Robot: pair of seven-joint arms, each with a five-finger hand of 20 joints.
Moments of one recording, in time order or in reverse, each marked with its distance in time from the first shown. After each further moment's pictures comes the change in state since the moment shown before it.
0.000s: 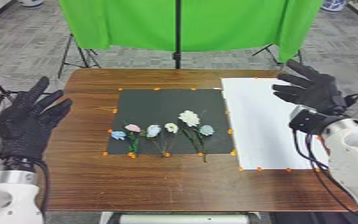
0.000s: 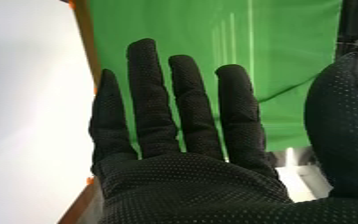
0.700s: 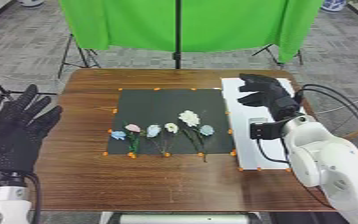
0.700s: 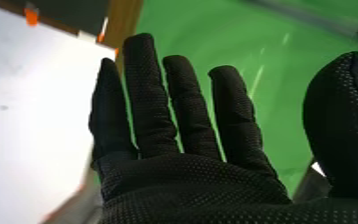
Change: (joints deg) left arm 8.4 -0.5 -2.6 -3.7 -0.4 1.5 5.4; right arm 13.7 -3.0 -17.4 -2.0 -28.1 2.2 15.9
